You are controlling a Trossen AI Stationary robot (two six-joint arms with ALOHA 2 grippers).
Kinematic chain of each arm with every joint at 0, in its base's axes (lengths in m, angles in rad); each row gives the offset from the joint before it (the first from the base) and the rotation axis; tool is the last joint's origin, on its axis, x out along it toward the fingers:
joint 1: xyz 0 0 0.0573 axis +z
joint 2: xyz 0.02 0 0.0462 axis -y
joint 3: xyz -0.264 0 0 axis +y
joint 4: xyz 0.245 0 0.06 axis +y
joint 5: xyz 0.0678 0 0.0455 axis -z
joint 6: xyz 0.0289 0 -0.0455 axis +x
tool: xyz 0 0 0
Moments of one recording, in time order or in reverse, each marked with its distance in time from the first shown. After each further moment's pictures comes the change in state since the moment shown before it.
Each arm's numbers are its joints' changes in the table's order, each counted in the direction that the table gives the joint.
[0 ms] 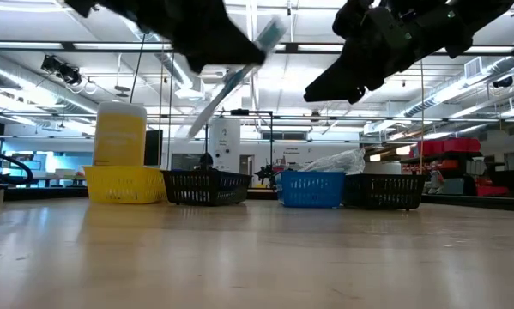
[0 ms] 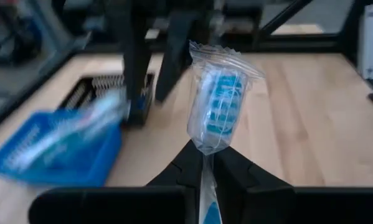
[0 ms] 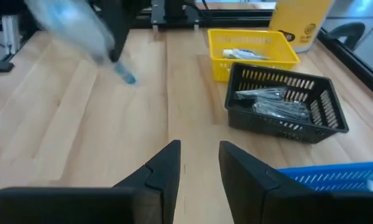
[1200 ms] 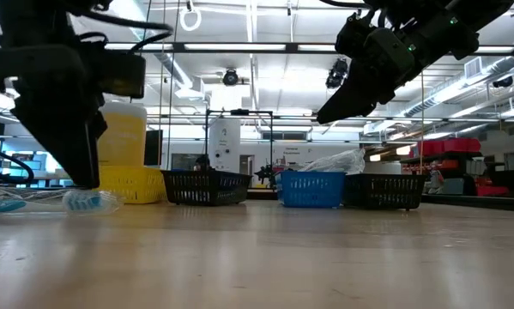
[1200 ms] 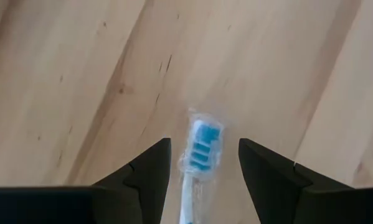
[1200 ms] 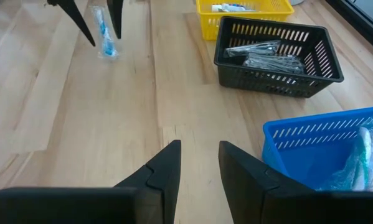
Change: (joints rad) left arm -0.157 0.000 0.048 0.780 0.204 -0.712; right arm 0.000 0.000 0.000 0.140 0.031 0.067
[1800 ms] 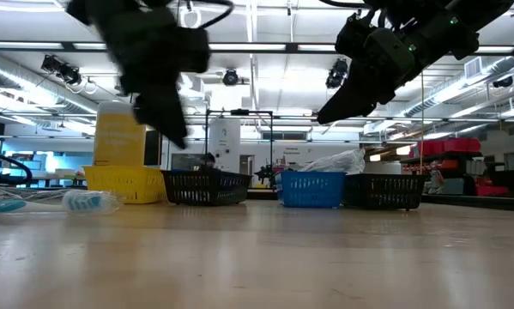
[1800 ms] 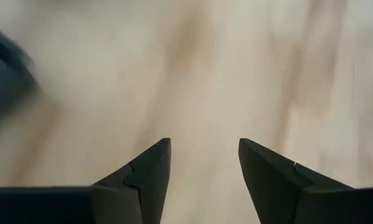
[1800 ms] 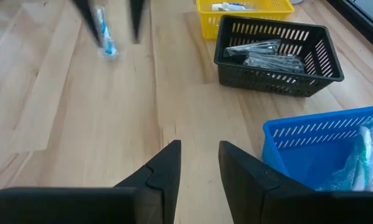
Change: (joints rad) left arm 0.262 0.003 -0.114 -0.160 0.143 0.293; right arm 0.000 0.000 0.000 0.002 0.000 0.000
